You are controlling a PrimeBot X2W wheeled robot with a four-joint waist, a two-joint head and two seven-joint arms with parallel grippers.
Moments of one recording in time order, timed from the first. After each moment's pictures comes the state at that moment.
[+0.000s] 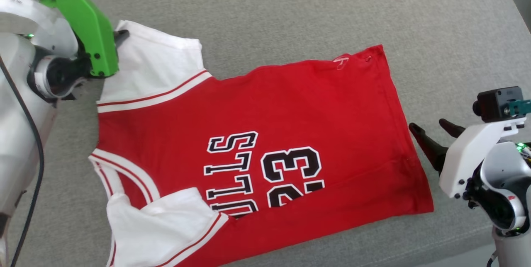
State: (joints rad) left arm -1.04 0.61 -0.69 0.57 -1.06 -0.05 0.62; right arm -0.23 -0.23 0.02 -0.18 0.41 0.13 0.75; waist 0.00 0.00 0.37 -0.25
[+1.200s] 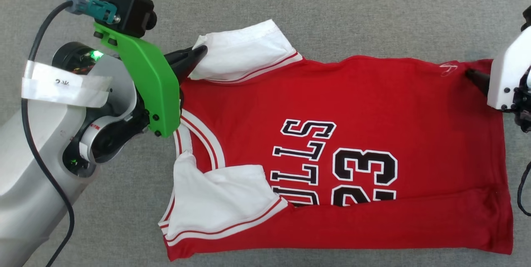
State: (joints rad) left arm -0.82 0.71 -0.69 -0.15 -1.04 0.11 0.55; right arm -0.70 -0.36 -0.01 0.31 0.33 0.13 0.95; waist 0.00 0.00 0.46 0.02
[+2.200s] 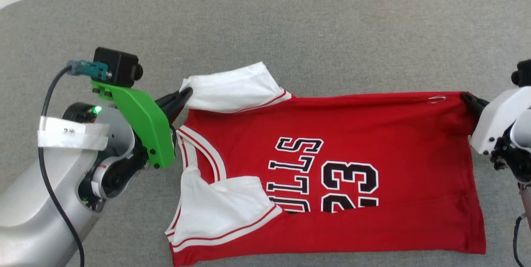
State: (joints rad) left arm -0.63 0.69 -0.68 -0.01 -1.06 0.10 0.36; right arm -0.53 -0.41 0.10 0.41 0.54 0.13 0.45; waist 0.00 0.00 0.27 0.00
